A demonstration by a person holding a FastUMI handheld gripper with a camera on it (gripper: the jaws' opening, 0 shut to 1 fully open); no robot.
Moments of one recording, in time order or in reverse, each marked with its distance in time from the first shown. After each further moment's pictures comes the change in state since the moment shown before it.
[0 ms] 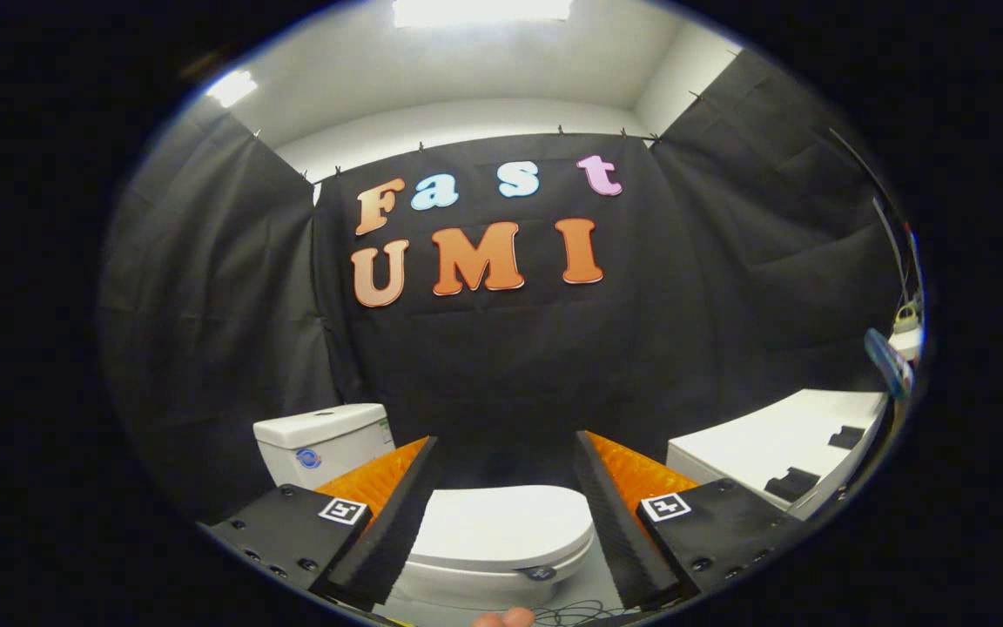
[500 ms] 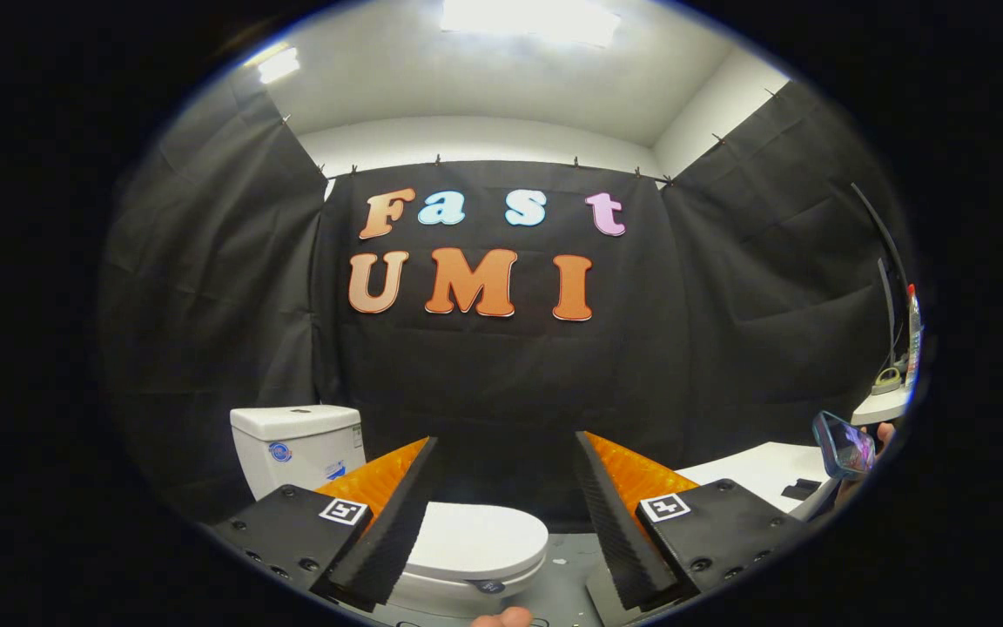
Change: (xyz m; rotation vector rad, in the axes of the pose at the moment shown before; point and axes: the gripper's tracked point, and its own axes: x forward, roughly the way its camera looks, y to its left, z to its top) arm -0.023 -0.021 0.049 -0.183 -0.093 -0.060
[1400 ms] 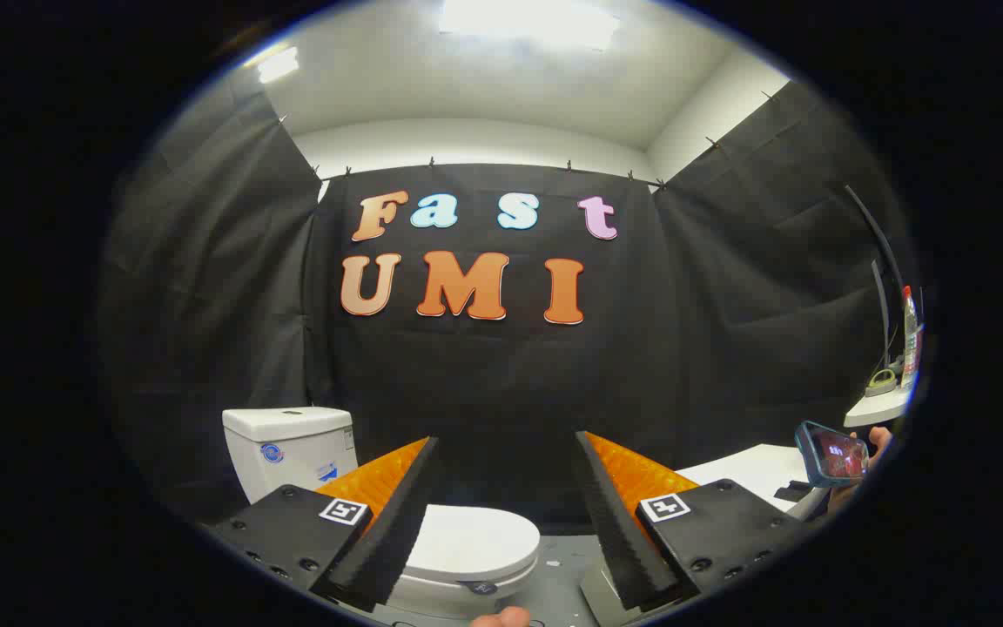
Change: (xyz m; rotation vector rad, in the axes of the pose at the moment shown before) arm 0.002 -0.008 -0.001 -0.004 -0.014 -0.028
